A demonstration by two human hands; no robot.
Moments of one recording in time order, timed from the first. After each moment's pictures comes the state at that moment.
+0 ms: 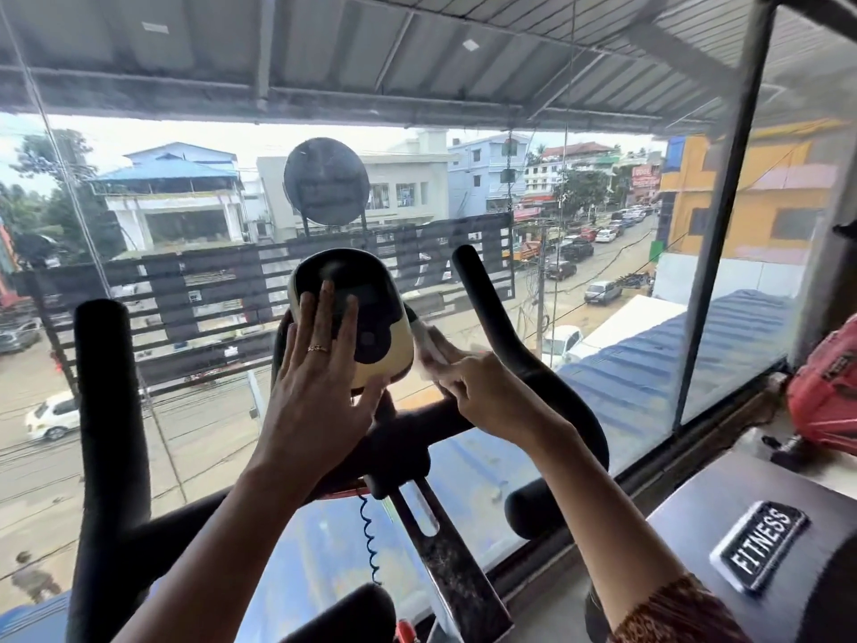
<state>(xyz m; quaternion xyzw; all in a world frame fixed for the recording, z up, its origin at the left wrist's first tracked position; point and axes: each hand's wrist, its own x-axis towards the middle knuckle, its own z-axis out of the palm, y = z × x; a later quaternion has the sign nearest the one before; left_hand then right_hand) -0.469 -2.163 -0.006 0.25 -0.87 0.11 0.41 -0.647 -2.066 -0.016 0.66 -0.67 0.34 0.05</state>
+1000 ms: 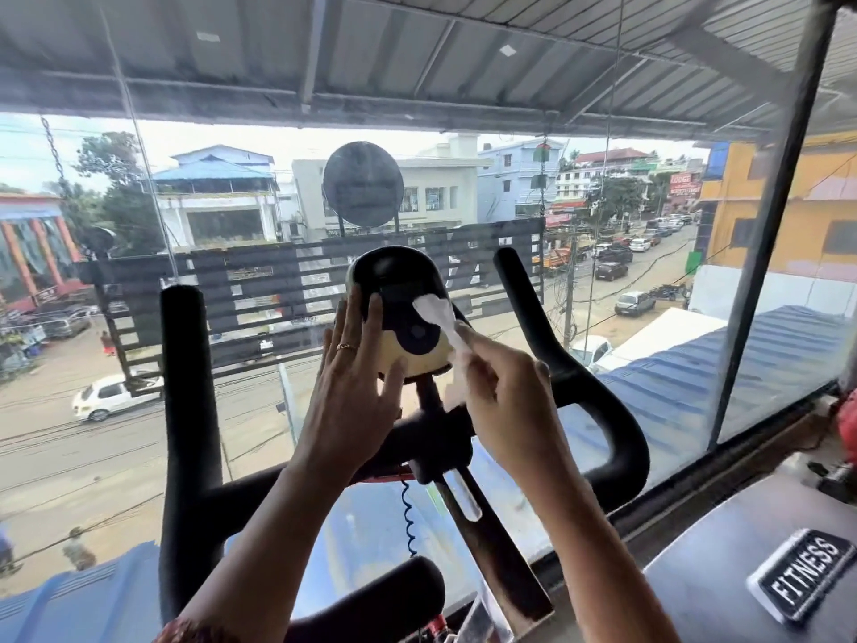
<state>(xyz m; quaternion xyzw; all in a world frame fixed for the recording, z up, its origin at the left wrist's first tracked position) -0.453 -2.164 -0.016 0.20 -0.85 -0.03 0.49 -0.550 -2.025 0.010 0.51 -0.63 0.57 0.10</state>
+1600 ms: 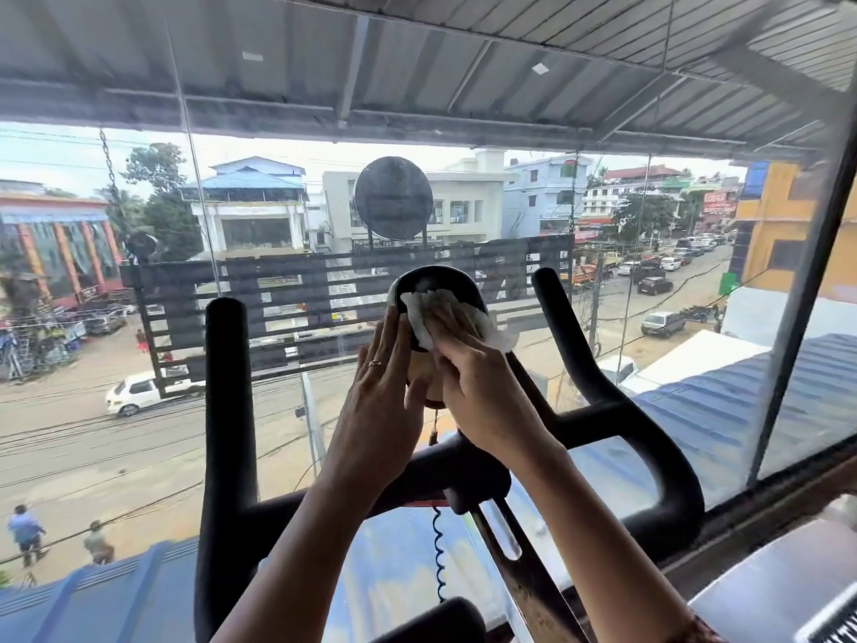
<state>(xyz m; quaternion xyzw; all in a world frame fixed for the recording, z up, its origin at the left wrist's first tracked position) -0.446 -2.169 -0.009 0.22 -0.85 -0.07 0.48 -0.560 -2.108 0.015 0.66 -0.56 0.48 0.13</state>
